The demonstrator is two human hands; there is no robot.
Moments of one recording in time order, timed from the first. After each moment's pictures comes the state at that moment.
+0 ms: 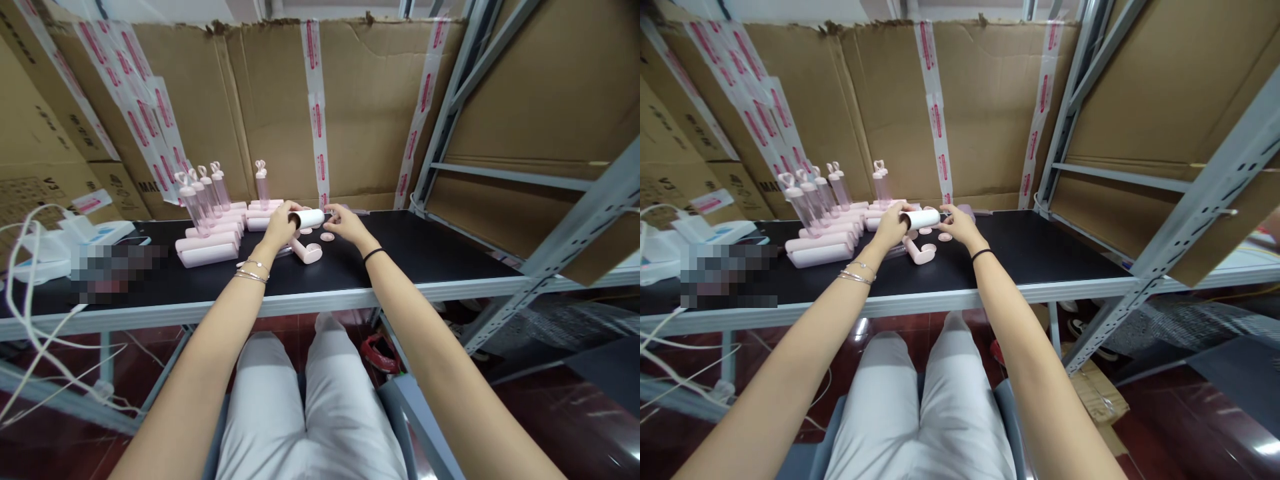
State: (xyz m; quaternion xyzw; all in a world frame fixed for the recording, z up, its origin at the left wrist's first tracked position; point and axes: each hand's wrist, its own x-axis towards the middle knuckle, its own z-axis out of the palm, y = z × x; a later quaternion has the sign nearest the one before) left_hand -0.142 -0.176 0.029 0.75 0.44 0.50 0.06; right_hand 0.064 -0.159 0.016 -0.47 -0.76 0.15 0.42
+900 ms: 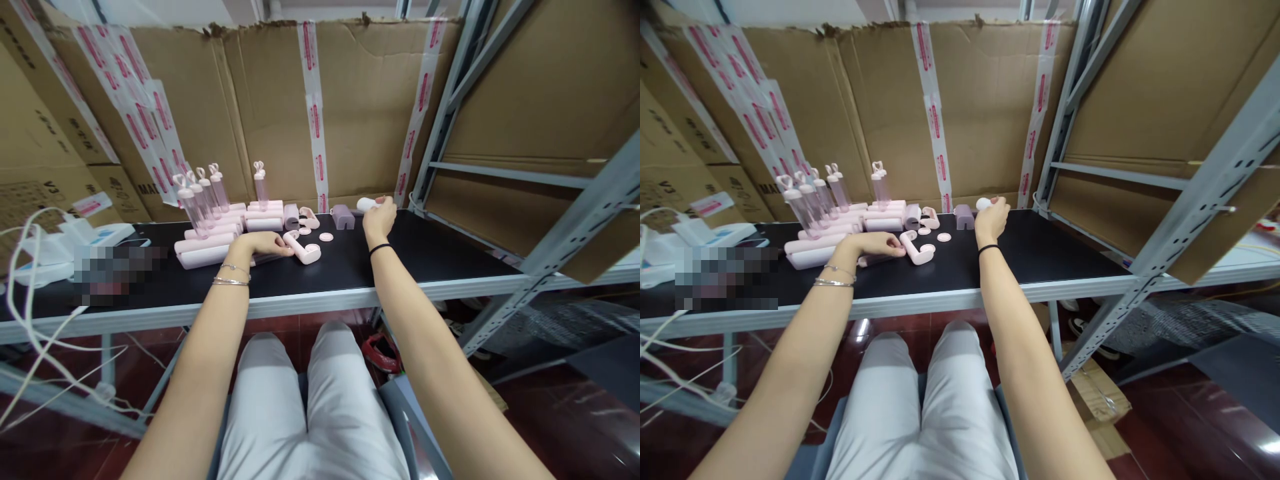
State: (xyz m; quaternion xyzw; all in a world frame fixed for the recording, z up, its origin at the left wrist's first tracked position) left_hand -0.198 -0.176 0.033 0.82 0.52 0.11 0.19; right_hand 0.096 -0.163 0.023 -0.69 -0.44 0.00 0.57
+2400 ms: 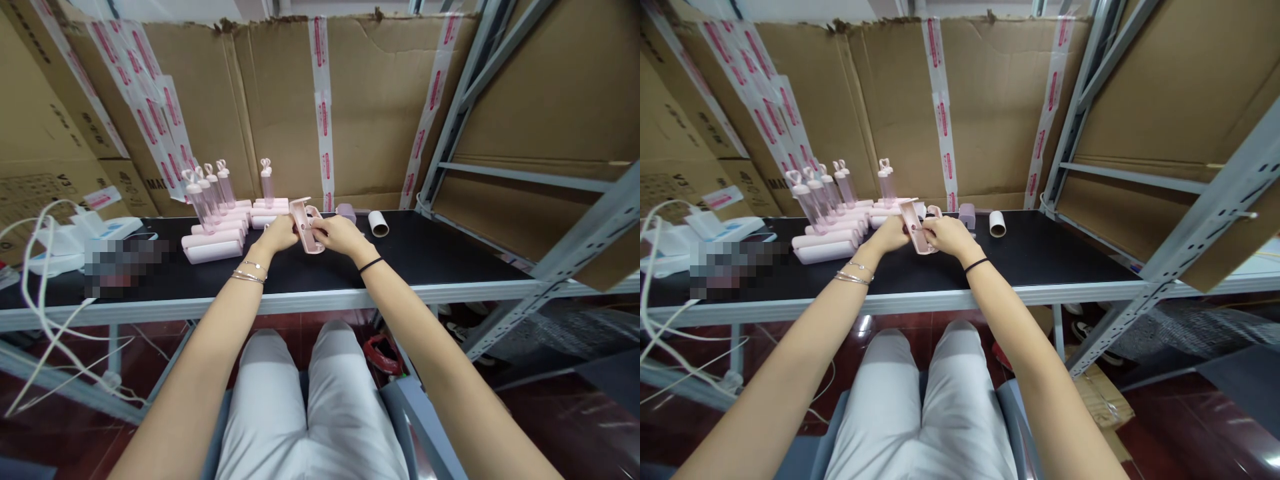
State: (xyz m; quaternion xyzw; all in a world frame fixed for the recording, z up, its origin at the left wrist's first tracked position) left_hand -0.157 -0.185 0.029 0.85 0.40 0.35 0.02; right_hand 0.033 -0.217 0.036 -0.40 -0.87 -0.11 0.25
